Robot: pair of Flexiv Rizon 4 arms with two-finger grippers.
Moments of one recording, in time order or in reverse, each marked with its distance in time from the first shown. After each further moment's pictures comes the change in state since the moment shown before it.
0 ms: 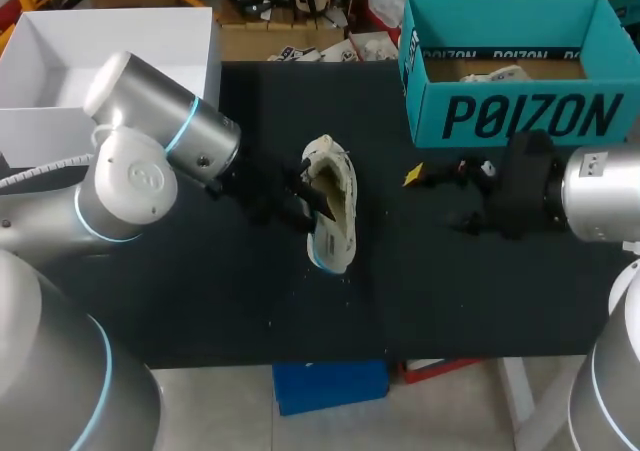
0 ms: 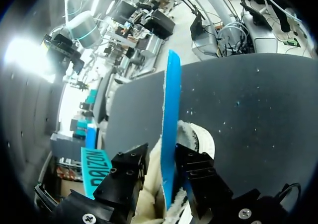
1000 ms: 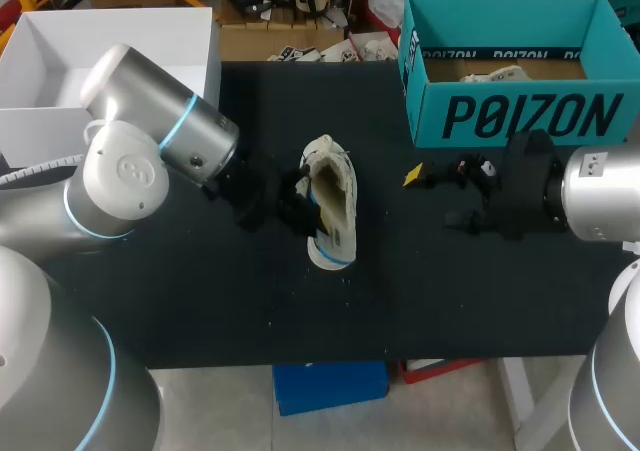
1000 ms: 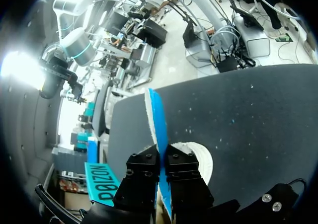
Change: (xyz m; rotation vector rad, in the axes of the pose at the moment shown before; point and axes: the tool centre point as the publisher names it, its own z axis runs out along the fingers) left arm -0.003 -0.031 -0.008 0.066 0.014 0.069; right arm 0.000 0.000 0.000 0.000 0.000 0.000
